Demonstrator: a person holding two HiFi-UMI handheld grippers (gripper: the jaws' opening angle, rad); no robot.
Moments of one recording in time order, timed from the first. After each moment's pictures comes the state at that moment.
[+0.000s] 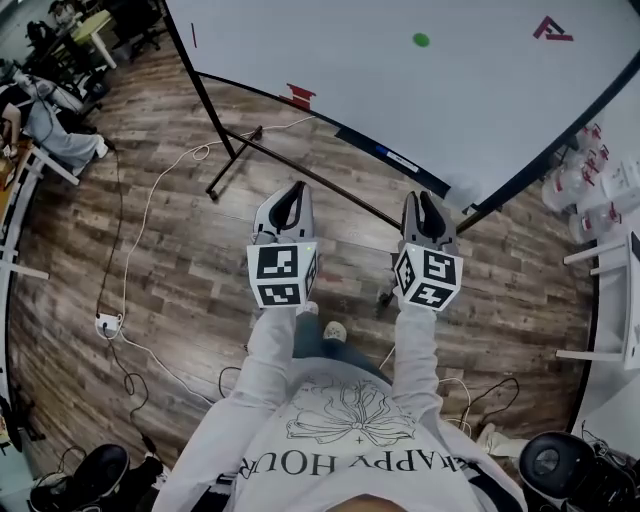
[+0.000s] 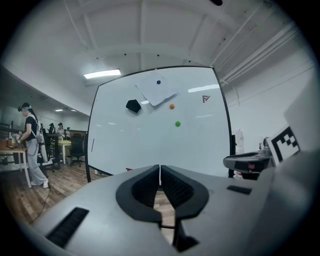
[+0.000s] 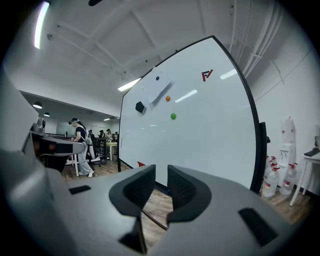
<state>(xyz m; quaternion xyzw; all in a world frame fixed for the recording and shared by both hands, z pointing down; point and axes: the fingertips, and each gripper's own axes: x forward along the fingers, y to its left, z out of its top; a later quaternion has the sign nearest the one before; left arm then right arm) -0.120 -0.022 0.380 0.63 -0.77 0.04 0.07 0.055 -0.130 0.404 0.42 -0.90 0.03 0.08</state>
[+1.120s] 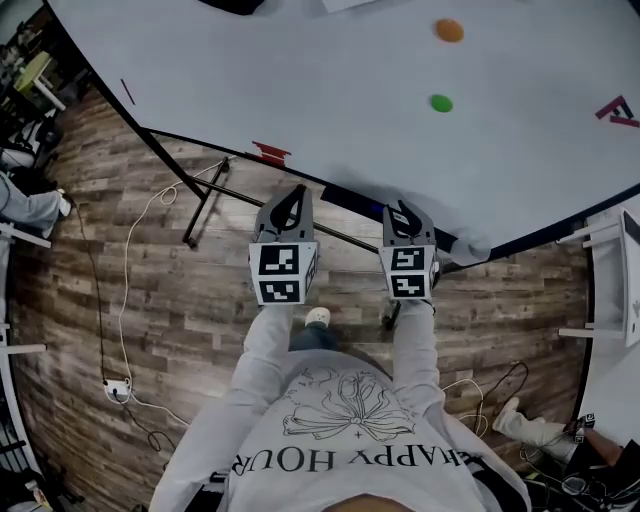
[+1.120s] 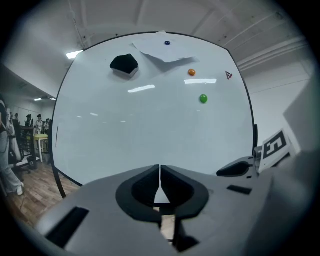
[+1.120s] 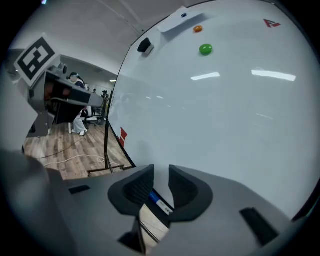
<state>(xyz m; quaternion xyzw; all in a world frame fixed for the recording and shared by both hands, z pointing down) -0.234 -0.254 0.424 0.70 -0.70 0.07 0.09 -0.073 -0.317 0.498 0.41 -0.87 -0.03 0.28</state>
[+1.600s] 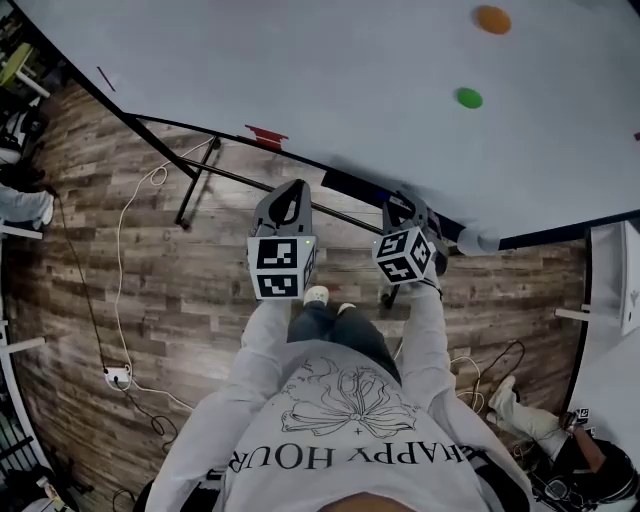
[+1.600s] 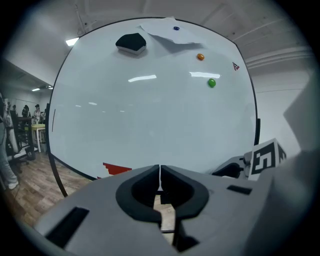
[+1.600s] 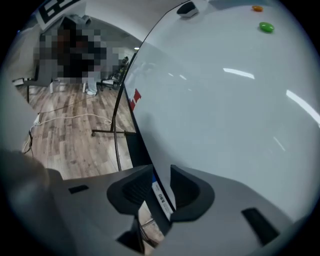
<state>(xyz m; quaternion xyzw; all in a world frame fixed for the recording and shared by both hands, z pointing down) -0.249 -0.273 0.476 0.71 -0.68 0.09 0.15 -0.080 -0.339 0.574 0.34 -0.81 -0.12 0.46</state>
